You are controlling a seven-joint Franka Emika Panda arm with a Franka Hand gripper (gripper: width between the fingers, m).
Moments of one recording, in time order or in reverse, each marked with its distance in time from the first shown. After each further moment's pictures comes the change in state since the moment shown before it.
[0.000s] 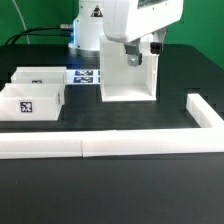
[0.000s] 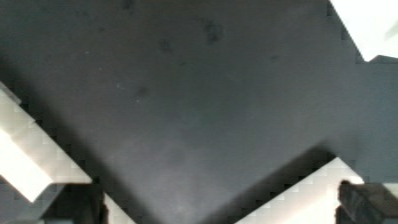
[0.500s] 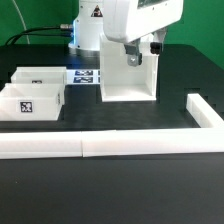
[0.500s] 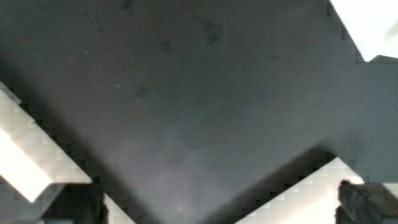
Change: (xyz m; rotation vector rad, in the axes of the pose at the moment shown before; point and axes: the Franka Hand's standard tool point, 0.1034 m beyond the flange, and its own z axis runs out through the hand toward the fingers) arm 0.000 0.000 0.000 0.000 0.000 0.000
